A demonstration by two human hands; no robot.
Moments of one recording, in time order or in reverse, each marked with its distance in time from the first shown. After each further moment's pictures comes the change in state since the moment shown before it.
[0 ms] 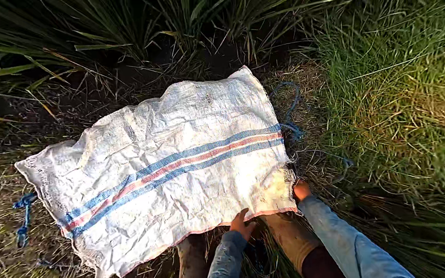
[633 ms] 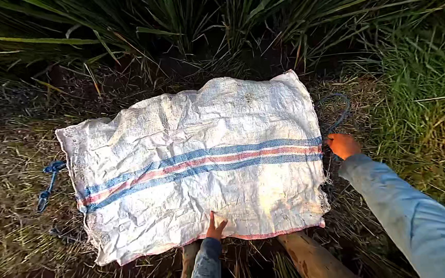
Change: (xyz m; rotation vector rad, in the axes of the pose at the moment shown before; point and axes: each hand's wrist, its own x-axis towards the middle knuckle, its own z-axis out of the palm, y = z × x) left_hand 0.012 -0.137 -0.081 -0.617 0.399 -0.372; right_hand 0.121 -0.214 -0.018 -0.827 0.057 -0.427
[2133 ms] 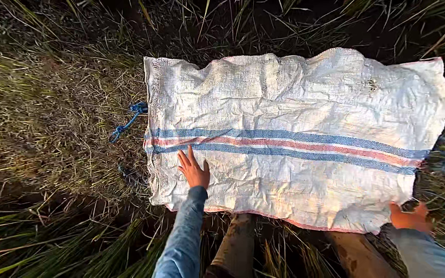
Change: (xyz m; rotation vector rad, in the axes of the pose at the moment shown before) left_hand 0.047 0.022 -0.305 0.346 0.851 0.652; right_hand -0.202 -0.025 0.150 0.211 0.193 0.455
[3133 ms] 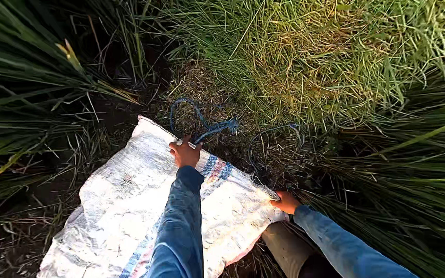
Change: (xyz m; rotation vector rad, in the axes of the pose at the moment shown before) left_hand -0.175 0.649 0.317 0.479 -0.633 0.653; right_hand 0.079 0.202 0.037 0.502 -0.837 0.068
